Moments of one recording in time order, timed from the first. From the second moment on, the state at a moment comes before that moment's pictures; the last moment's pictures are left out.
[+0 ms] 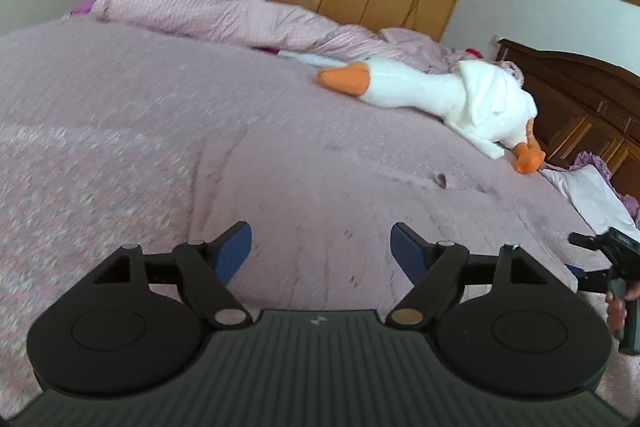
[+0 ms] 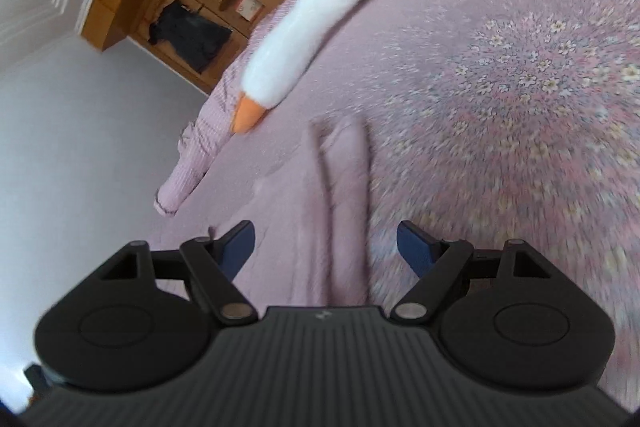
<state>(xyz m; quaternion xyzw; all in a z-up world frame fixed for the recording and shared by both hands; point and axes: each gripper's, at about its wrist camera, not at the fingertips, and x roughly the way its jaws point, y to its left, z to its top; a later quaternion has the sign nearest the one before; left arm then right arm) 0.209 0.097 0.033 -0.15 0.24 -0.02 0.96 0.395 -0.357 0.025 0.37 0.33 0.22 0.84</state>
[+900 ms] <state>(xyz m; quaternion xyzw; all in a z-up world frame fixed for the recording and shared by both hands) 0.225 0.103 0.018 -0.12 0.22 0.02 0.97 0.487 -0.321 0.025 0.35 0.38 0.27 0.81</state>
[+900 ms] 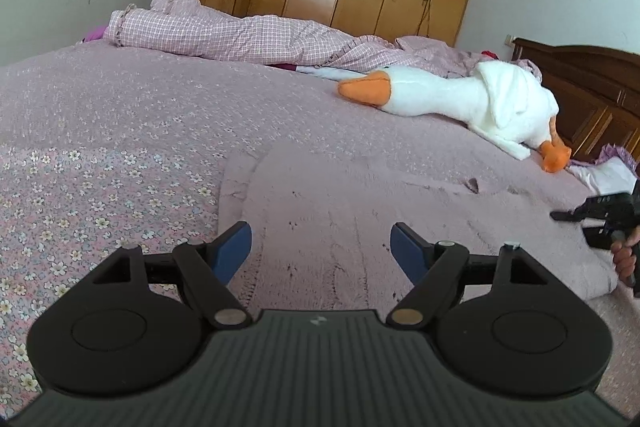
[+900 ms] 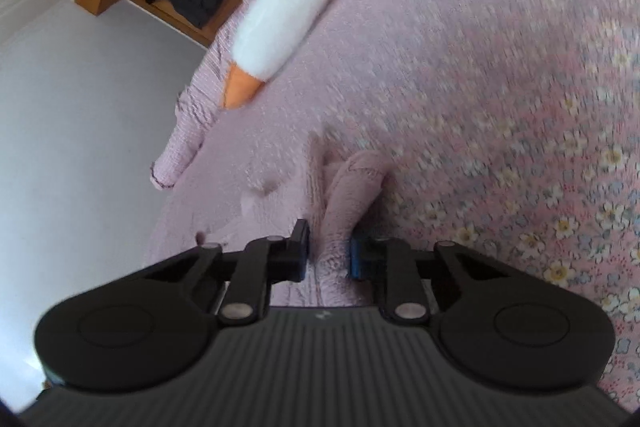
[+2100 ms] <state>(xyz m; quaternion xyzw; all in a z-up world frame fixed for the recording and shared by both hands) 0.176 0.172 0.021 -0.08 0.17 0.03 0.98 0.469 -0.143 0.172 0.16 0.47 0.07 0.86</state>
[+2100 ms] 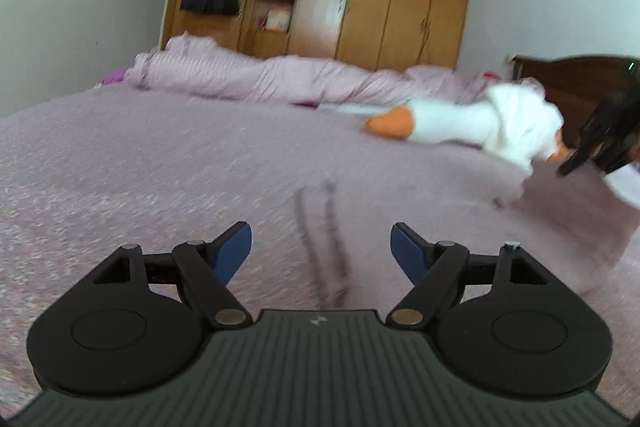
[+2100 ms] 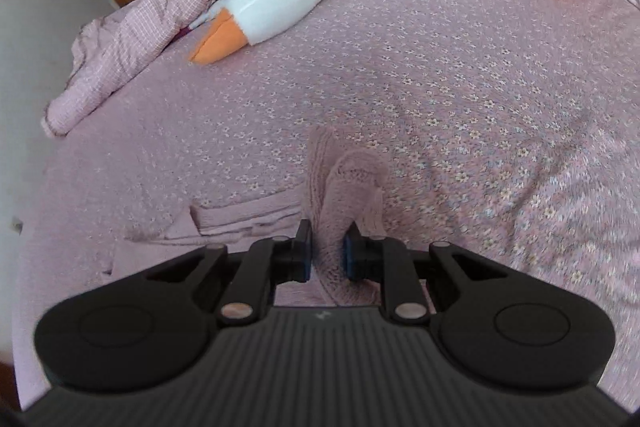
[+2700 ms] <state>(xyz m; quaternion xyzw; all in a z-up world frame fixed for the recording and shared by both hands) 0.180 0.205 0.015 -0.09 0.19 0.07 0.97 0.464 -0.052 0.204 0.17 0.48 0.02 0.86</state>
